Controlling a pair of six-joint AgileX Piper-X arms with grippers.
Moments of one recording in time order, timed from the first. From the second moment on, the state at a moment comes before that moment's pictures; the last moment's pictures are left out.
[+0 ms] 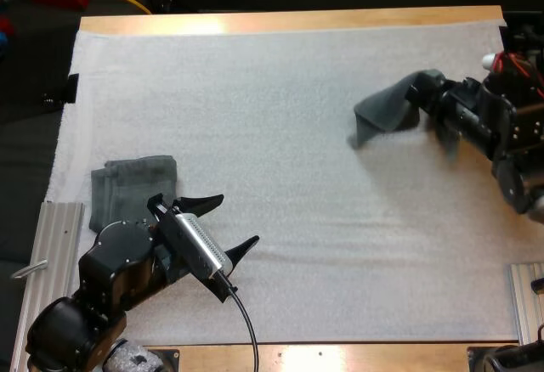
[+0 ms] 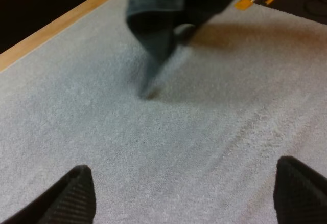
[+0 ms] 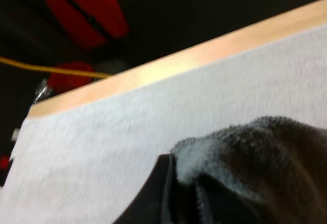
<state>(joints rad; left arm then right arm) -0.52 0.56 -0.75 0.75 0.28 -1.59 0.25 1.21 -0.99 0.33 -0.17 -1.35</state>
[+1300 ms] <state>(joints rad) -0.52 0.56 -0.75 0.75 0.28 -1.64 0.69 1.28 -0.95 0.45 -0.10 -1.27</state>
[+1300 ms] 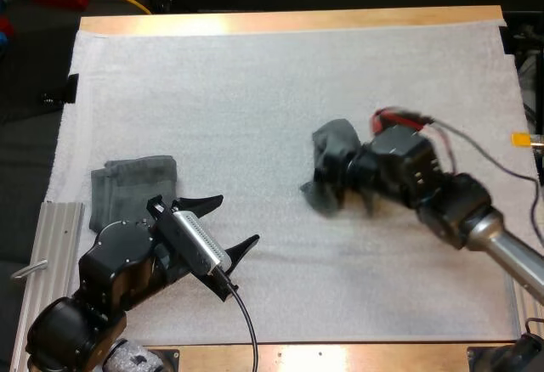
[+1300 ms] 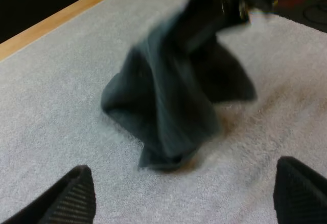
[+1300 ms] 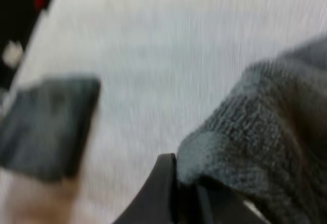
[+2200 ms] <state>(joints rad) -0.52 0.56 -0.75 0.75 0.28 -1.64 1.03 1.41 -0.83 0.45 -0.18 -1.17</state>
